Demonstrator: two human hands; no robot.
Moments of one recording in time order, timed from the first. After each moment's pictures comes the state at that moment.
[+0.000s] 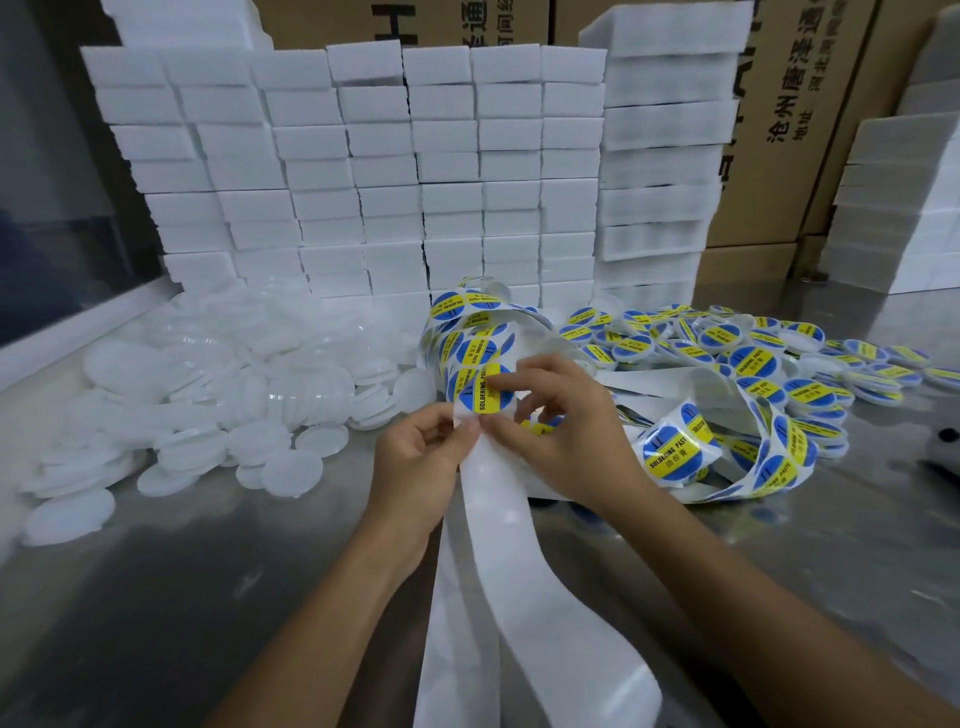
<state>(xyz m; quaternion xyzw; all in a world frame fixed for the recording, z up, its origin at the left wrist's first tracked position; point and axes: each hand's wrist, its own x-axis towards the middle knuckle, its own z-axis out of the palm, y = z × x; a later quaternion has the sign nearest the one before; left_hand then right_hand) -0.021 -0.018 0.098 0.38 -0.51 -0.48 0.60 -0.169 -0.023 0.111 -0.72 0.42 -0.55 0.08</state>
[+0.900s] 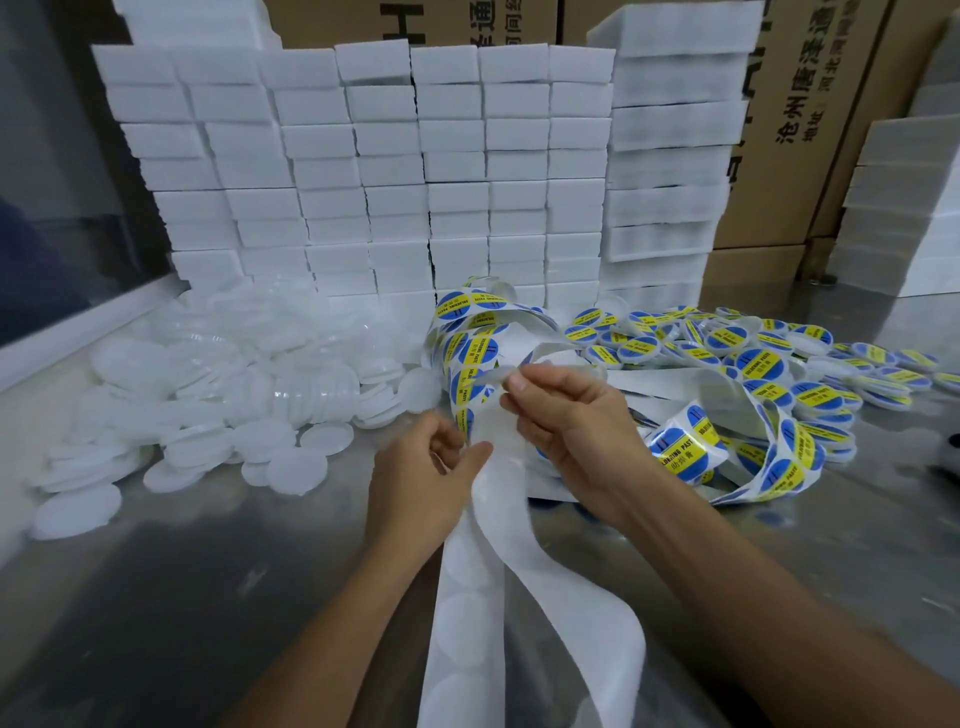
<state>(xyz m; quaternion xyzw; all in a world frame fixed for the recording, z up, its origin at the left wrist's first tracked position) -0.013 -0.030 0.074 0.55 -0.63 -0.17 0.52 -0.165 -0.022 0.122 -0.40 0.35 -0.62 0.57</state>
